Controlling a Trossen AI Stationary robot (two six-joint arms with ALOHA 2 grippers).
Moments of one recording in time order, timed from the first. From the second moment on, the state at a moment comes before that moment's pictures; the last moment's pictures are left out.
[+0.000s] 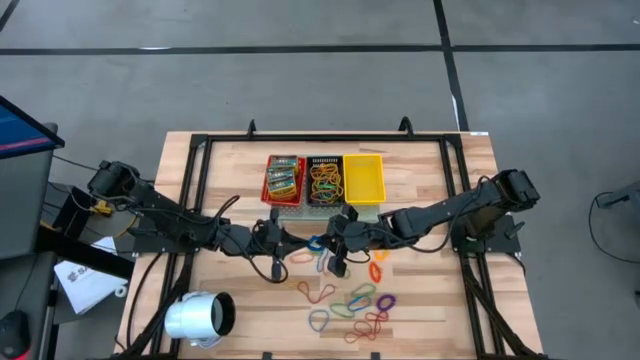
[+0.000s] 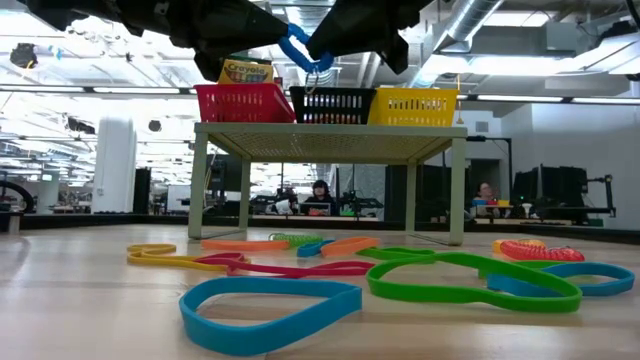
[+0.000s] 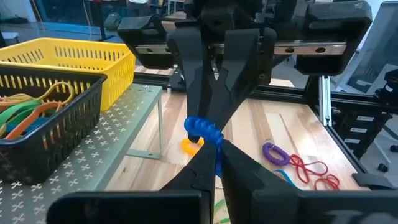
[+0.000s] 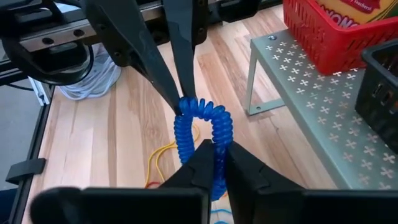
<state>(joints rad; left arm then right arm) -0.38 1.37 0.58 0.61 -0.48 -0.16 0.27 1.66 1.20 -0.17 0.34 0.43</state>
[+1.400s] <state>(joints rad) -0.39 1.36 0.58 0.61 -0.51 -0.16 -0.10 1.40 1.20 -0.75 0.58 0.48</state>
